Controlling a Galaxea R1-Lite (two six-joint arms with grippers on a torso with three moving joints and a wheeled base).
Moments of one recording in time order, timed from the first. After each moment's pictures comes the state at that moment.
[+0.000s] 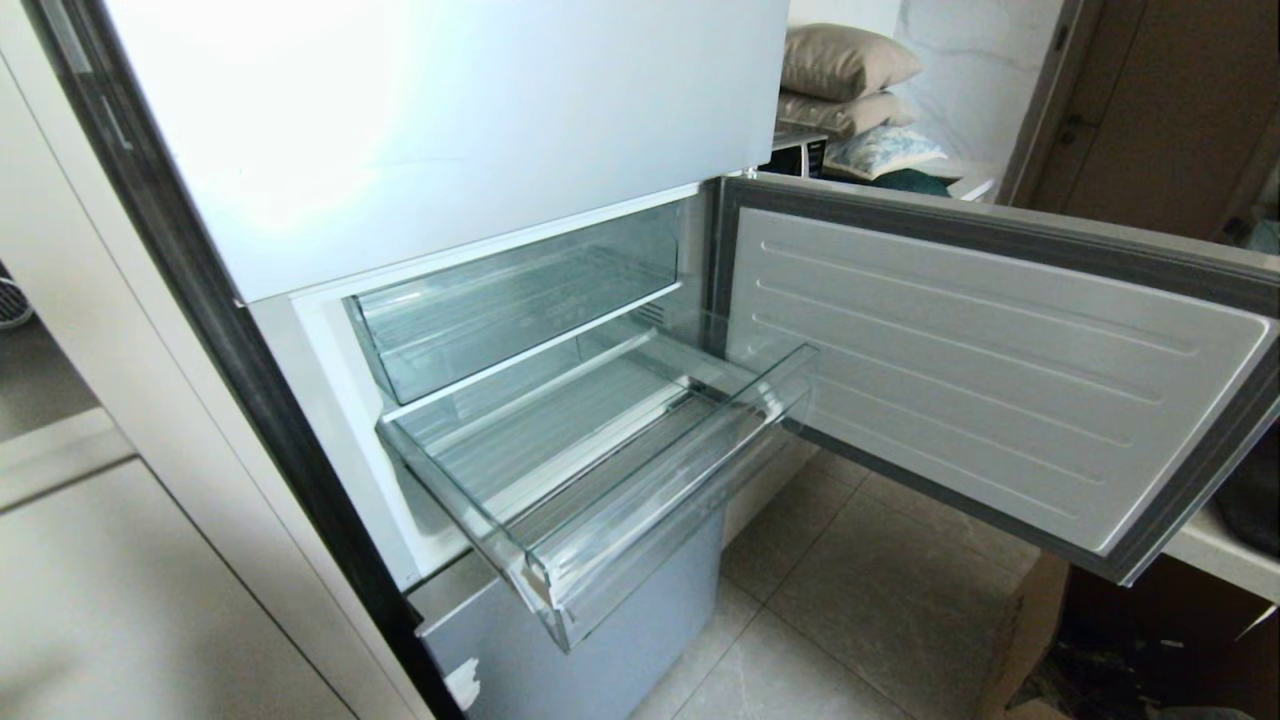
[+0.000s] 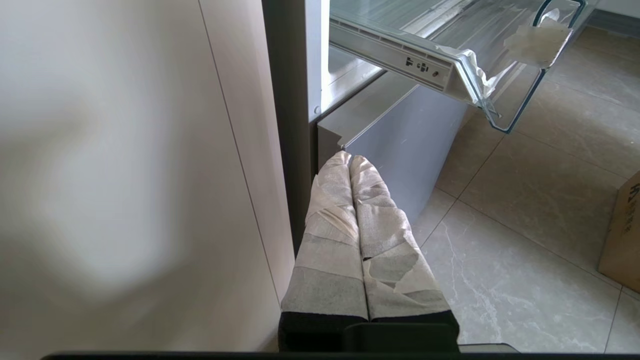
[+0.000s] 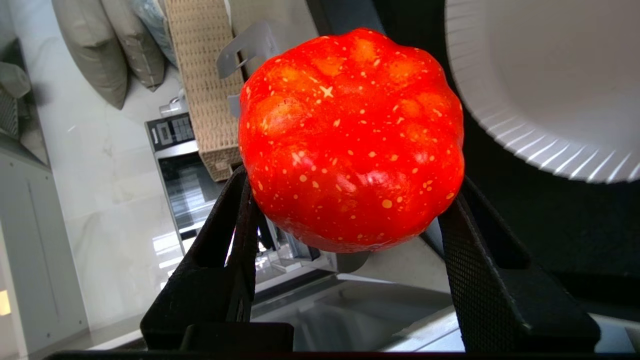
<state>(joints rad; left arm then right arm) 0.00 0.00 -0.07 0.17 0.01 0.00 -0.98 2.30 -1.43 -0.39 0.82 1.21</state>
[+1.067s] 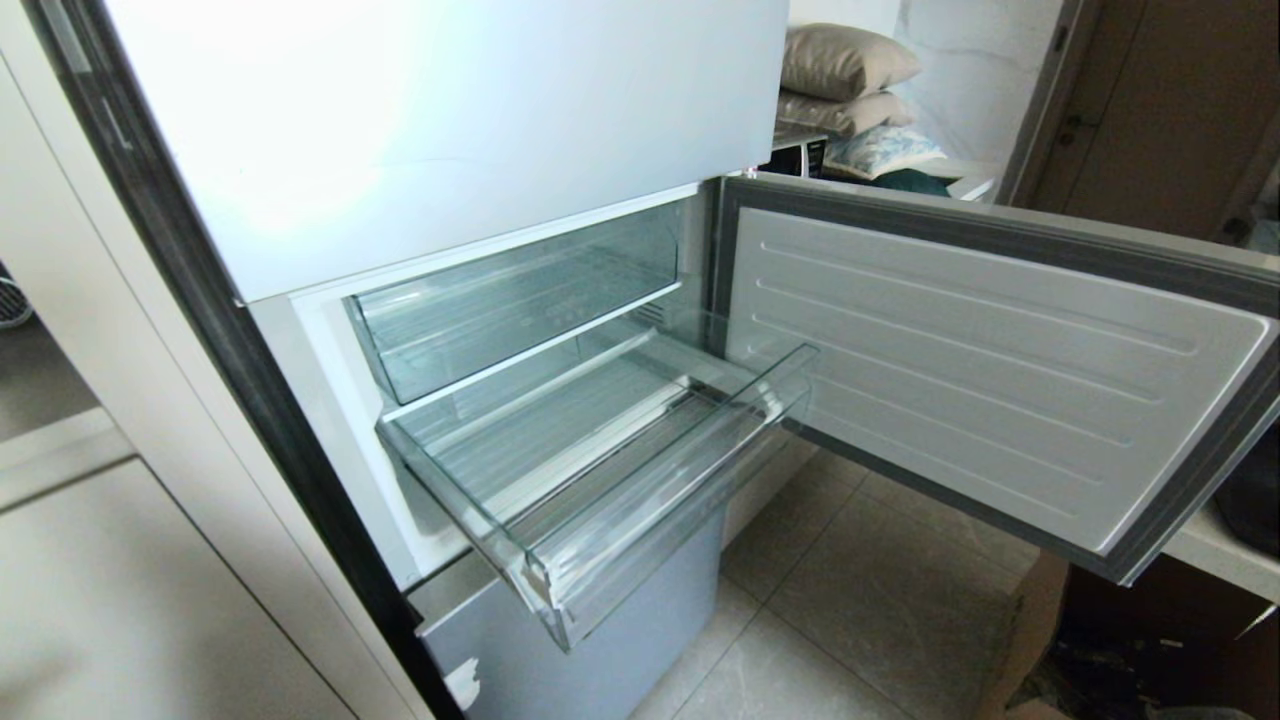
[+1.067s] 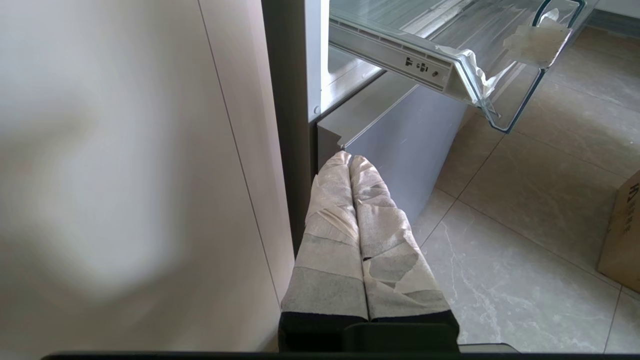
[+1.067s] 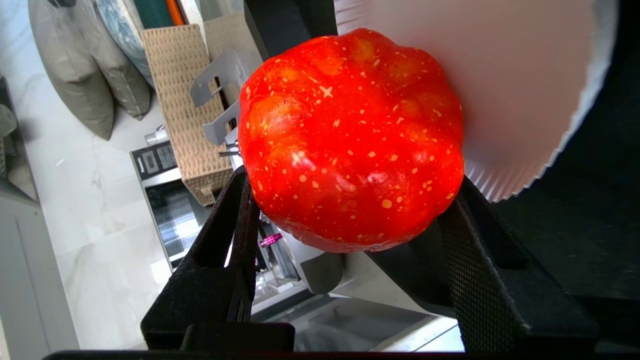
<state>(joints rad) 0.00 0.00 -0.07 0.17 0.01 0.00 -0.99 2.35 -1.41 -0.39 0.78 1.20</state>
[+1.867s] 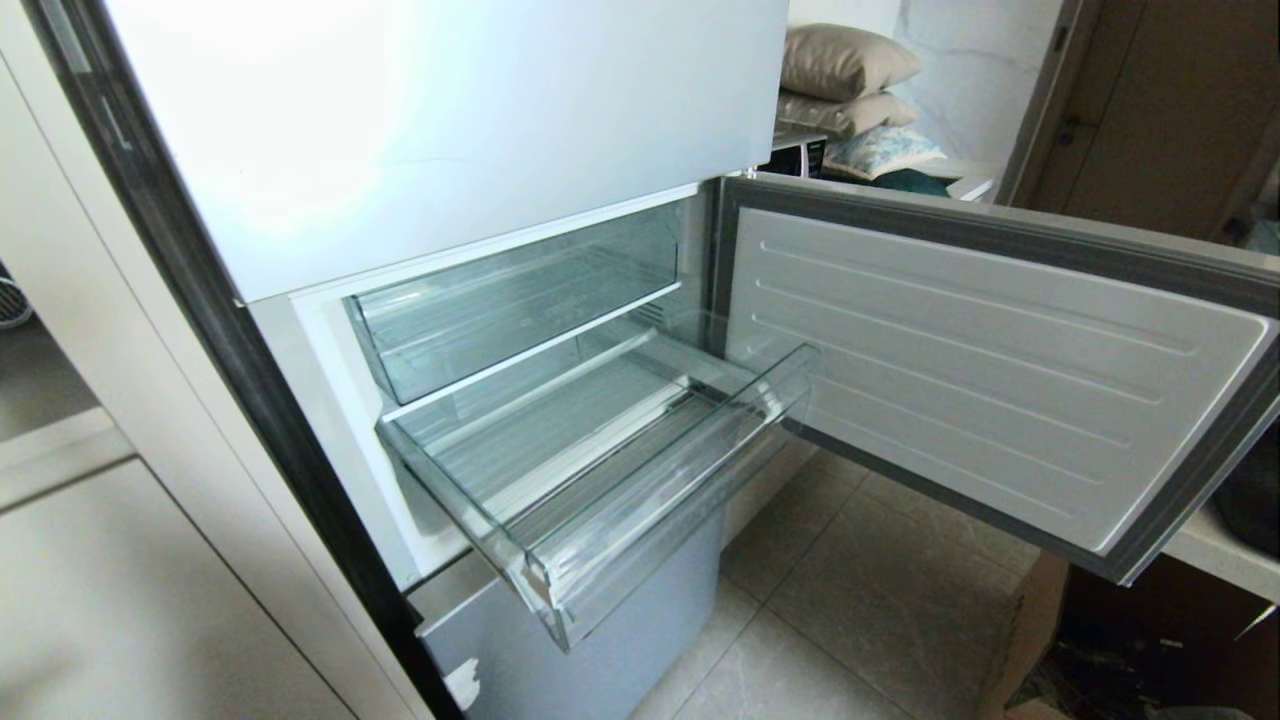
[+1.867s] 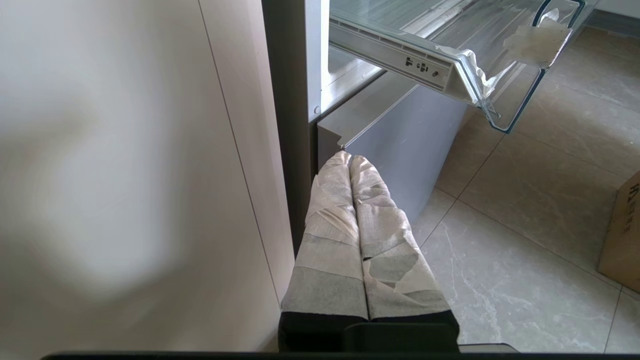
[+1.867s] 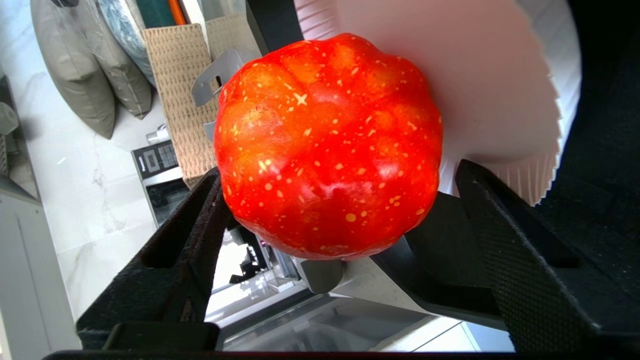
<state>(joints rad) 0.00 0.00 -0.07 0.17 0.01 0.00 -0.99 2.35 -1.41 -0.39 0.78 1.20</state>
